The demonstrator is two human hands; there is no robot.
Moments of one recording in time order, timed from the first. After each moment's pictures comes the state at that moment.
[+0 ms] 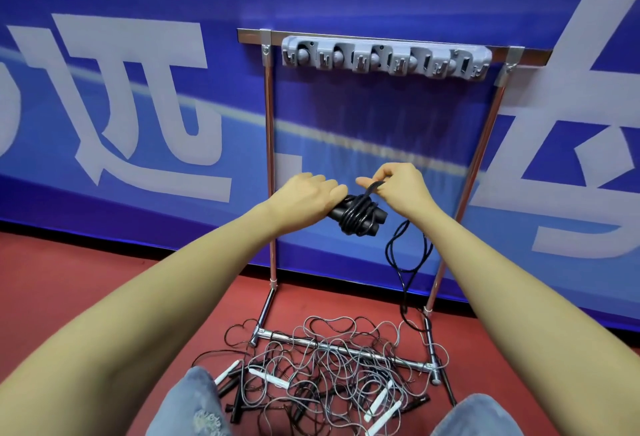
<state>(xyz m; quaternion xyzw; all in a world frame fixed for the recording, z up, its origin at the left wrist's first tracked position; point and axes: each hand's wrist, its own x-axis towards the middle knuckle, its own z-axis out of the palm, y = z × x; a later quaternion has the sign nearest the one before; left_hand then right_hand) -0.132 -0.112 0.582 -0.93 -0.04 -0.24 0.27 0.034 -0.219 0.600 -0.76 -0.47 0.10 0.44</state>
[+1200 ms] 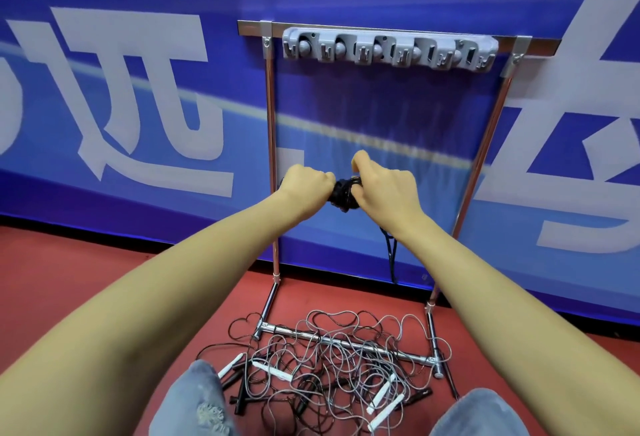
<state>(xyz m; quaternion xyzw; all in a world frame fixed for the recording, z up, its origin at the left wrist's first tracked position) -0.113 -0.122 0.592 -0.91 -0.29 0.01 0.28 0.003 -0.216 0.586 -0.72 -0.61 -0.27 0.19</state>
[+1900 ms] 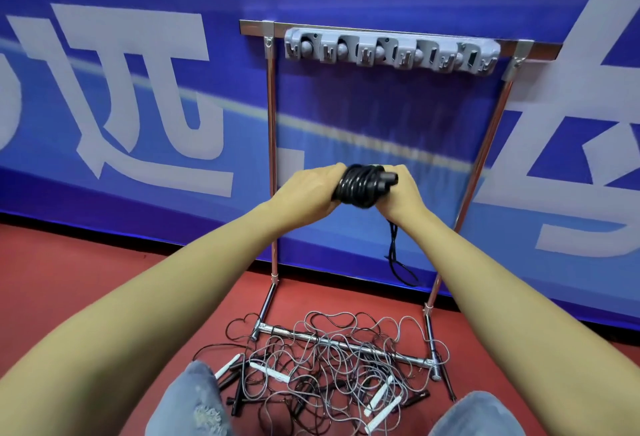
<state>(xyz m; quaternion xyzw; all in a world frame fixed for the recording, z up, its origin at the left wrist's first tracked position) -0.134 -0.136 0.595 -0.95 -0.17 -0.27 0.02 0.018 -0.209 0.594 -0.79 -0.56 -0.05 0.24</state>
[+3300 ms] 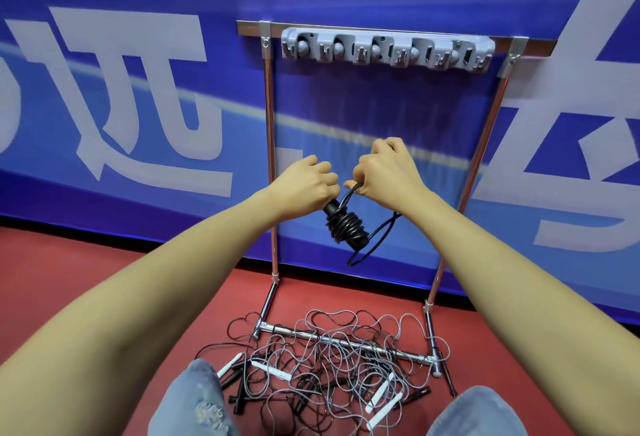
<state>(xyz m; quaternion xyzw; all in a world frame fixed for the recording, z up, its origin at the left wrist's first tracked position) -0.129 -0.107 0.592 -0.90 0.01 -0.21 0.39 0.025 -0.206 0.607 -0.71 -0.66 -0.25 0.05</state>
